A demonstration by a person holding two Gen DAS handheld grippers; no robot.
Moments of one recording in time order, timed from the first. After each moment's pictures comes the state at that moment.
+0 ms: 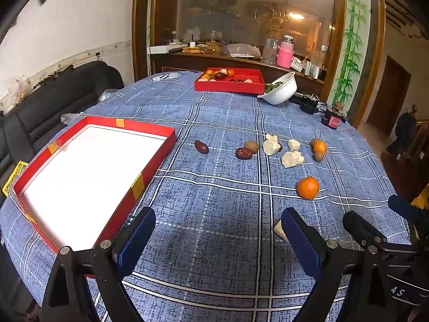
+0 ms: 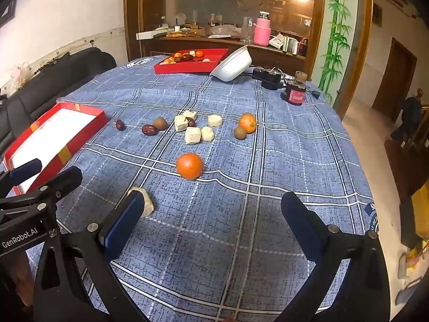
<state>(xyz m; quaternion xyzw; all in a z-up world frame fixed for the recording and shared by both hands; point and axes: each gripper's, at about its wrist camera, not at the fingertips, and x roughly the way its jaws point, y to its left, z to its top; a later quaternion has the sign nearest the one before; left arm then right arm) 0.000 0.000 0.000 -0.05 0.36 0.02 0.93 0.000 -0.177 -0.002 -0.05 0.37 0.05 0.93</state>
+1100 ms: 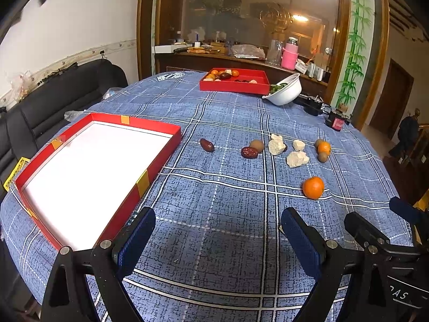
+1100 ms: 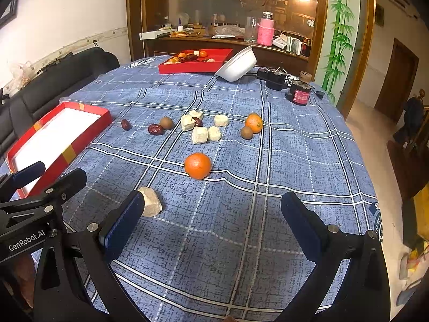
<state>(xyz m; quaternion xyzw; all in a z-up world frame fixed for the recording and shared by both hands) -0.001 0.007 -0.006 -0.06 0.36 0.03 0.93 0.000 -0.169 -0.006 -0.05 0.36 0.05 0.93</state>
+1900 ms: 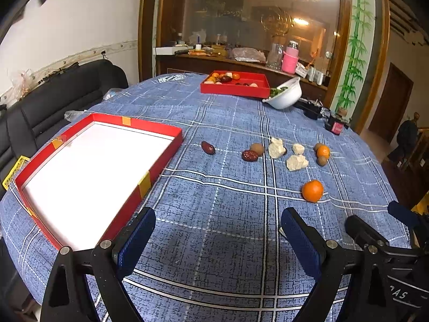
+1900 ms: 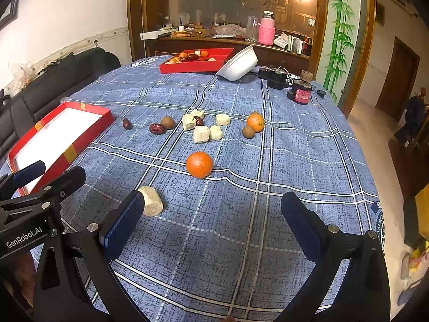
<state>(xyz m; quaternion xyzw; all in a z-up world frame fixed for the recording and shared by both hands) -0.005 0.013 -0.003 -0.08 0.34 0.03 0.94 -0.001 -0.166 -0.007 -0.05 0.36 0.06 0.93</state>
